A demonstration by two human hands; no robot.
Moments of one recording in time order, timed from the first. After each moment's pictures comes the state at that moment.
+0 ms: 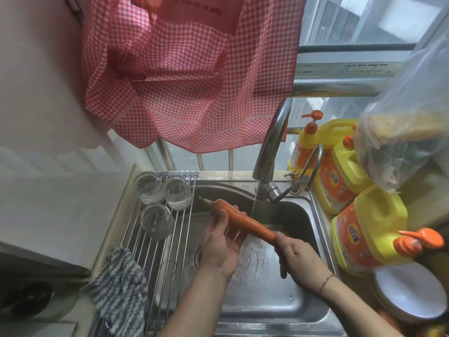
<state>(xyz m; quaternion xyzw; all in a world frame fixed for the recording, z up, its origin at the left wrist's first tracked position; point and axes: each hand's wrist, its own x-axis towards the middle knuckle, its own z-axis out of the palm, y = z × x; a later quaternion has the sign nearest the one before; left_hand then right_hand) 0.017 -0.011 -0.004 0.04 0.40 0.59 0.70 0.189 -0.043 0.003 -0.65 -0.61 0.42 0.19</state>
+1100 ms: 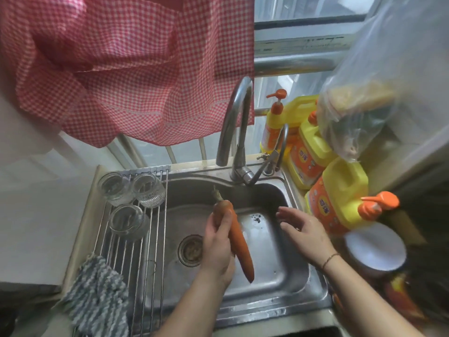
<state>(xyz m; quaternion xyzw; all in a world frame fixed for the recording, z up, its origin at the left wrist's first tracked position) 0.056 -0.040 -0.008 0.16 0.48 0.51 0.70 0.242 -0.055 -0.010 -0.70 -0.50 0.39 0.32</state>
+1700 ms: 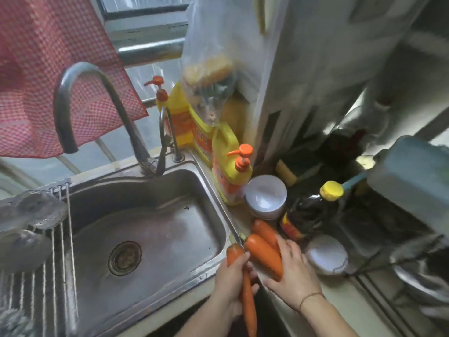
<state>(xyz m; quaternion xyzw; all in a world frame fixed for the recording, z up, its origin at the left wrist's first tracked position) 0.195 -0.195 -0.087 0.18 0.53 0.14 0.81 0.323 -0.270 -0.059 -0.87 -0.43 0.25 0.04</state>
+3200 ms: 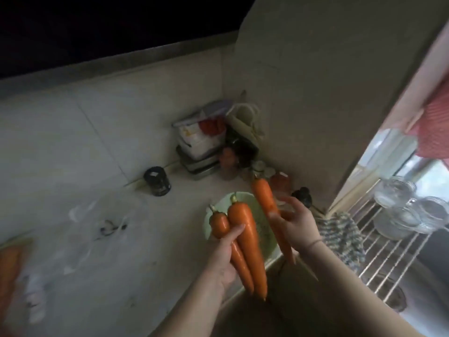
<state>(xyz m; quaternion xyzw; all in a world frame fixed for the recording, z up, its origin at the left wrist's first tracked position) -0.331 -0.360 0.023 -0.13 0.53 0.69 0.47 -0.253 -0.205 0.031 -0.38 -0.73 0.55 0.15</state>
